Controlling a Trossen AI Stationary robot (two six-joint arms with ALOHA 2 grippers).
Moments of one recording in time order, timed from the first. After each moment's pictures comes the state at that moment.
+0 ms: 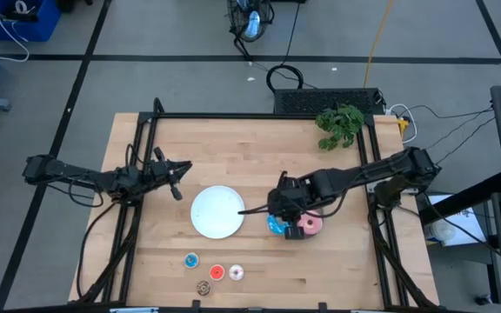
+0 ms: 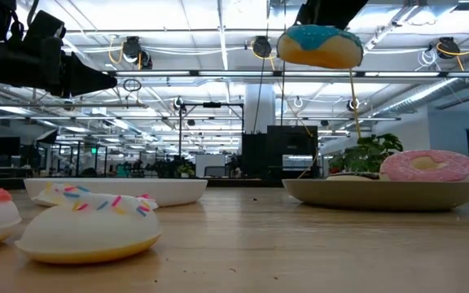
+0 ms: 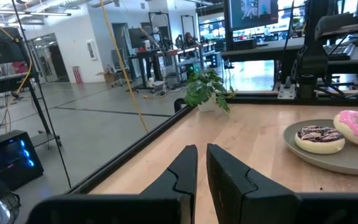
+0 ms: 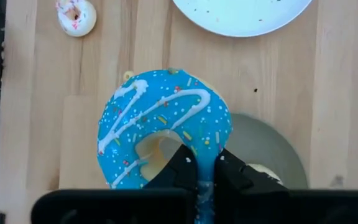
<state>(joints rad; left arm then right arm) -0.12 0.40 0.01 0.42 -0.59 0.13 0.24 1.68 1.49 -0.98 -0.01 0.20</state>
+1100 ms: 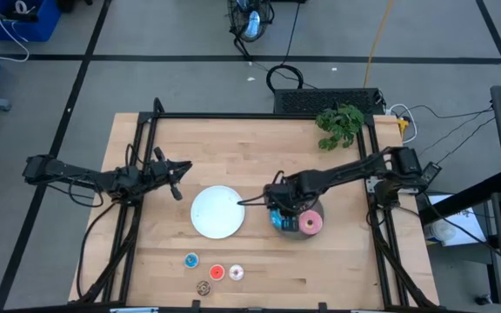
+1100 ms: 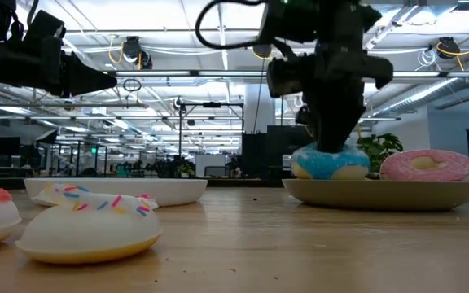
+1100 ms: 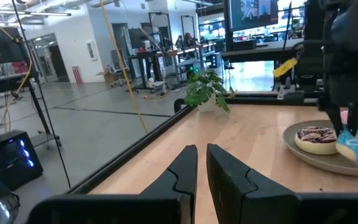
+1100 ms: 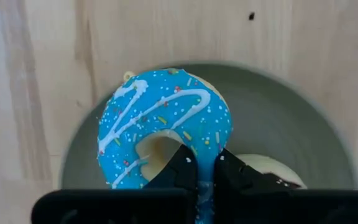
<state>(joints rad) -0.12 0.40 0.01 0.42 -0.59 0.13 0.10 1.79 1.20 -0.75 -0.09 0.16</state>
